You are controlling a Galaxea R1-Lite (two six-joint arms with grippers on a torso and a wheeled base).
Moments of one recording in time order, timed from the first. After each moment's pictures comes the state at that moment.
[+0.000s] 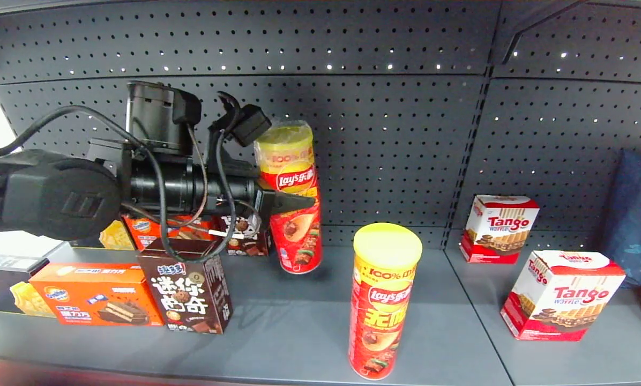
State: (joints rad) left arm -0.37 1.78 -1.27 -0.12 -0.58 0.16; right arm 0.00 0.00 0.00 0.00 0.02 0.01
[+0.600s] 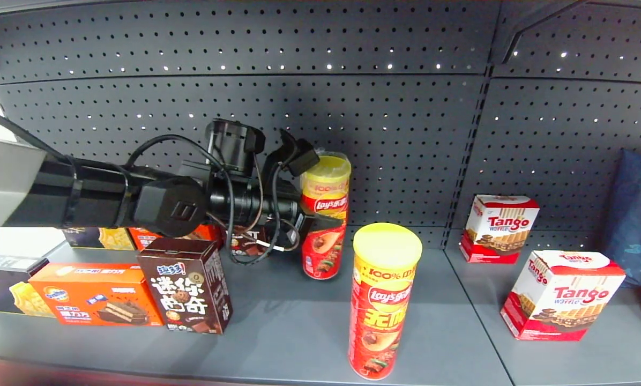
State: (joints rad) left arm -0.42 2.00 -1.40 -0.12 -0.59 0.32; right arm 0.00 0.00 0.00 0.00 0.02 0.01
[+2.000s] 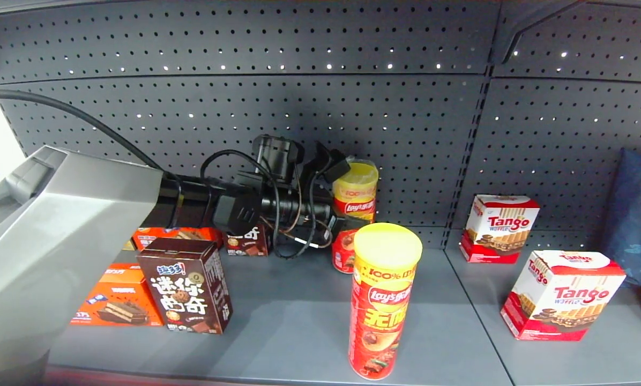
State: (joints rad) left arm -0.46 2.23 -1.63 -0.15 -0.64 0.32; right arm 0.00 0.00 0.00 0.00 0.02 0.01
